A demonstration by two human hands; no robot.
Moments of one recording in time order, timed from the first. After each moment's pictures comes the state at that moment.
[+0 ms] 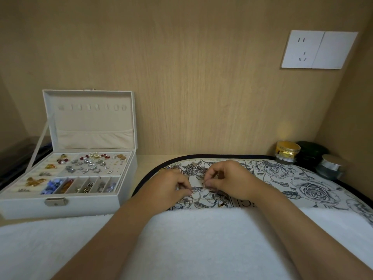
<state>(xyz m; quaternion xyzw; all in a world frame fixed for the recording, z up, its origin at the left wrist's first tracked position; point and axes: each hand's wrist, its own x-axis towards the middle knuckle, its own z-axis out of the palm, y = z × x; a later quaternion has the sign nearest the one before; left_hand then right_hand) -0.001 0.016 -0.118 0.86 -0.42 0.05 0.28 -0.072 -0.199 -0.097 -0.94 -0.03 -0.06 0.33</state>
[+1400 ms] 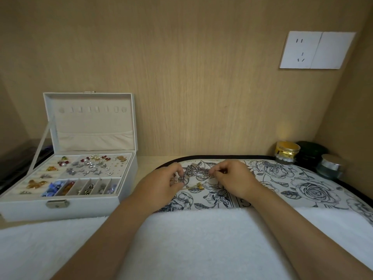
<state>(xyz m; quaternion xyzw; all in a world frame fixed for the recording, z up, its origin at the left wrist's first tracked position) -0.002 0.024 -0.113 0.90 -0.34 0.05 0.29 -0.064 -0.199 -0.107 -0.92 0.10 -0.13 0.36</state>
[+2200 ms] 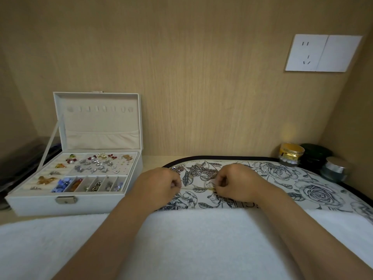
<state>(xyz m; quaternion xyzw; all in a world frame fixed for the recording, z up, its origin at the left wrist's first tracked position) -0.003 0.038 -0.104 0.92 -0.34 0.09 0.15 -0.076 -0.197 -0.092 -0.99 0.02 -0.04 0.13</state>
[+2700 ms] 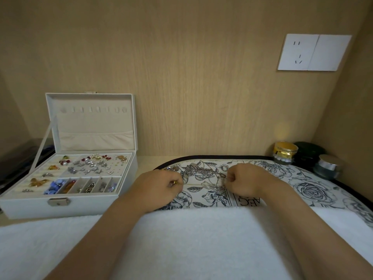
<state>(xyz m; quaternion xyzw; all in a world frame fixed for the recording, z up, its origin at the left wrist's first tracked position) -0.009 0.033 -0.101 0.91 -0.36 0.03 0.19 -0.087 -0.220 -0.082 -0.99 0.11 0.03 0.08</state>
